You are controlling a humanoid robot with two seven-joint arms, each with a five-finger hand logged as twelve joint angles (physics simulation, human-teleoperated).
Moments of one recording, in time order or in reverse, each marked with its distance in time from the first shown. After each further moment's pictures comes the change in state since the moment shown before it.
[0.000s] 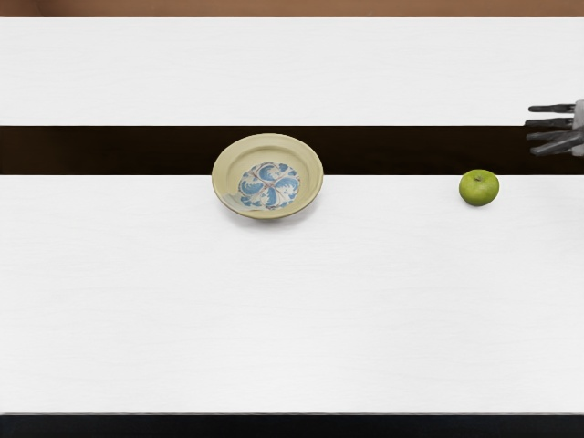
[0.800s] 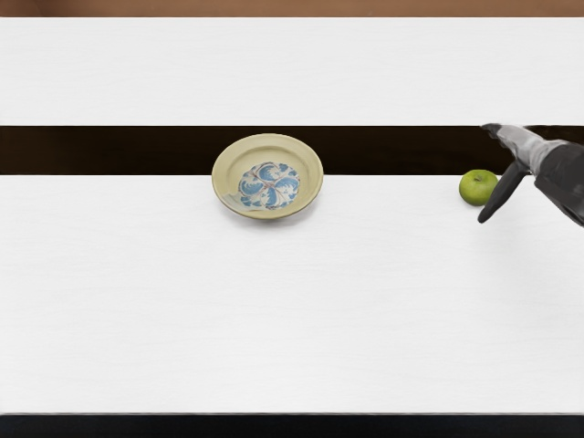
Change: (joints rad) left arm 0.000 0.000 0.000 0.000 0.000 0.000 0.000; right arm -0.099 -0.073 -0.130 0.937 -0.919 -0.823 0.000
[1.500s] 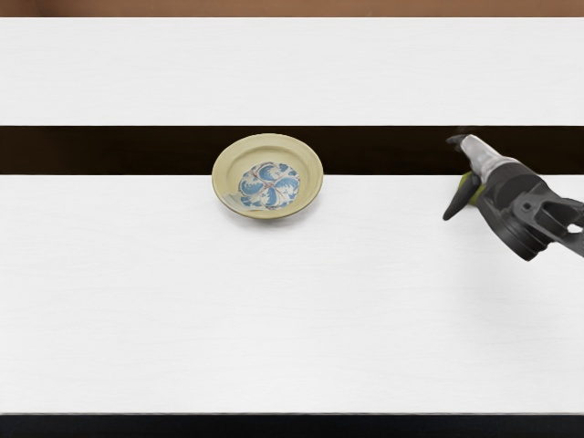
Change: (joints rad) left arm 0.000 0.000 0.000 0.000 0.000 0.000 -0.001; right arm -0.018 0.224 -0.082 -0.156 -0.123 -0.160 0.000
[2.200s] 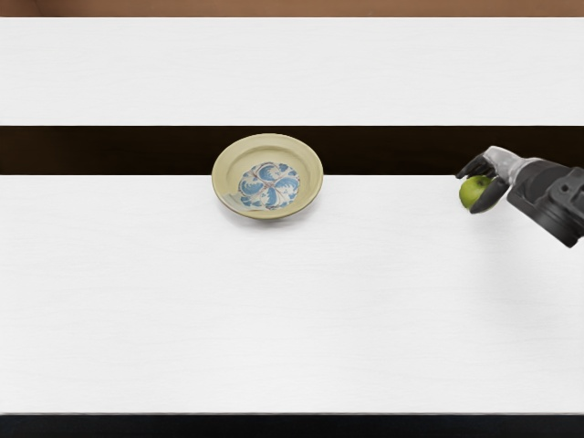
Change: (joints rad) left arm 0.000 0.000 0.000 0.000 0.000 0.000 0.000; right arm 0.012 -0.070 0.016 -0.056 0.078 0.197 0.000
